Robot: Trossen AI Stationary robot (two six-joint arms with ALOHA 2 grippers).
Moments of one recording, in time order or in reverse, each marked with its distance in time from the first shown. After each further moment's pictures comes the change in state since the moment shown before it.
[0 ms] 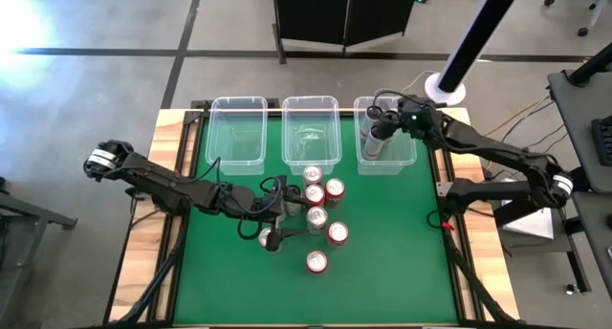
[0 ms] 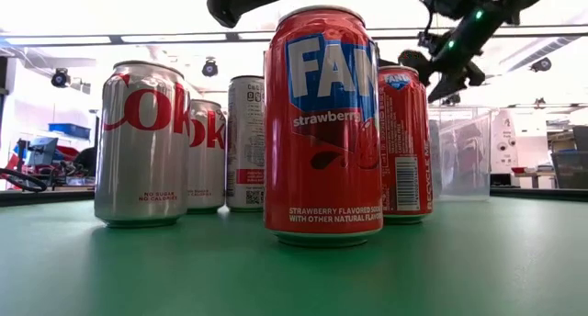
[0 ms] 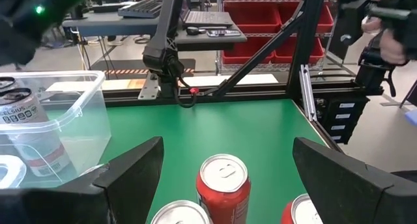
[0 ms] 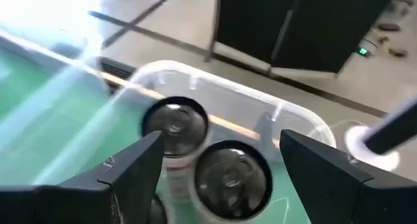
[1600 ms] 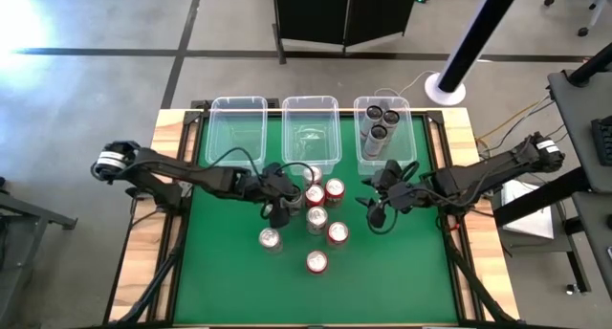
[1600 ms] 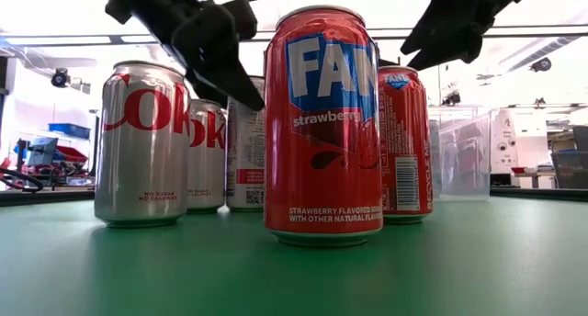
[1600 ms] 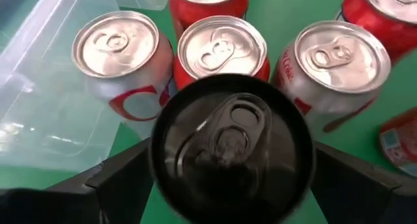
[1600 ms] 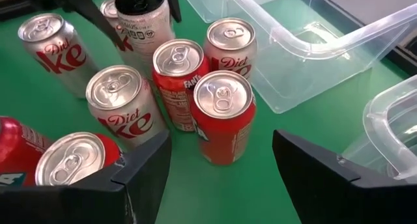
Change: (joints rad) left arm 0.200 0.094 0.065 -0.537 0.002 -0.134; right arm 0.900 0.085 0.024 -0.075 0.075 0.269
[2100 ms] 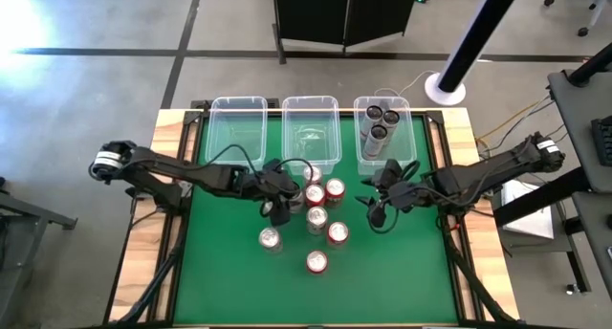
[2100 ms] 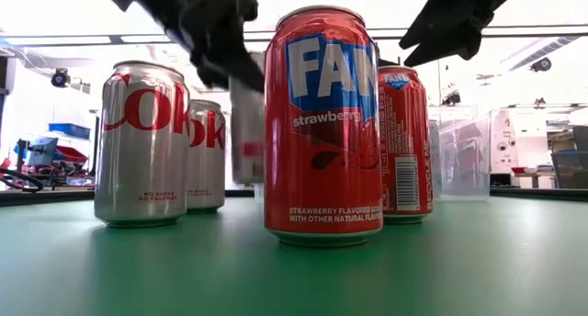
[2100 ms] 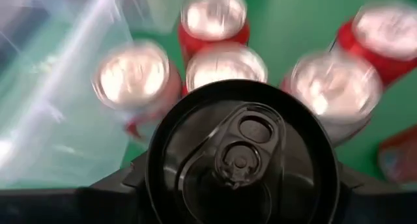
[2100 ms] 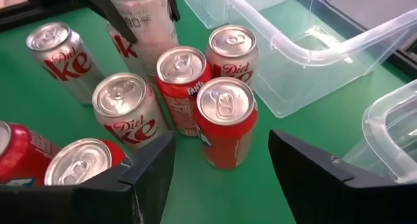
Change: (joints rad) left arm 0.001 -0.046 0.048 -0.034 -0.020 0.018; right arm 0.000 -0.005 0.016 -0.001 -0.001 0.002
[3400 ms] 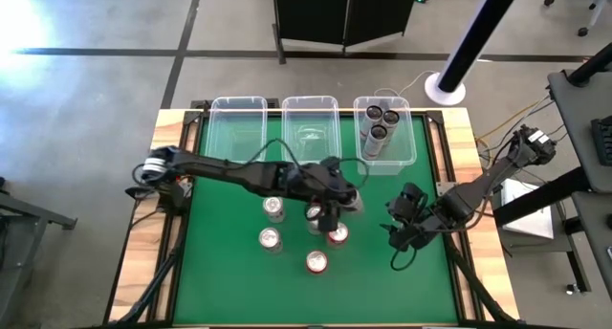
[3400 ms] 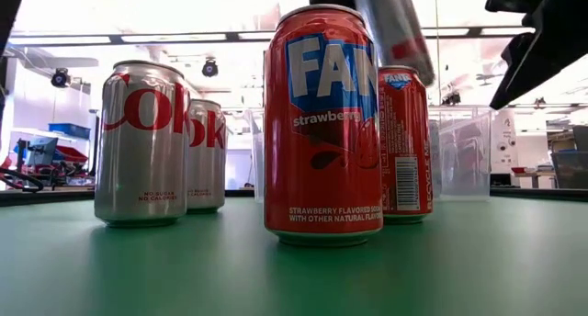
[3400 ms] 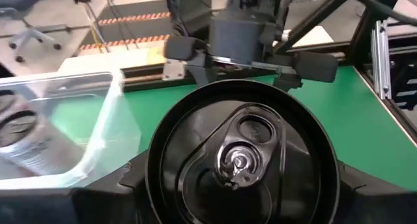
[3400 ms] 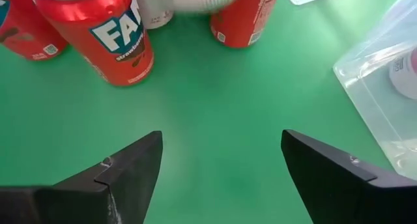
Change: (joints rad) left arm -0.021 0.419 0.666 -0.007 0.120 0.230; right arm 0.321 0.003 -0.095 -0.325 0.043 0.317
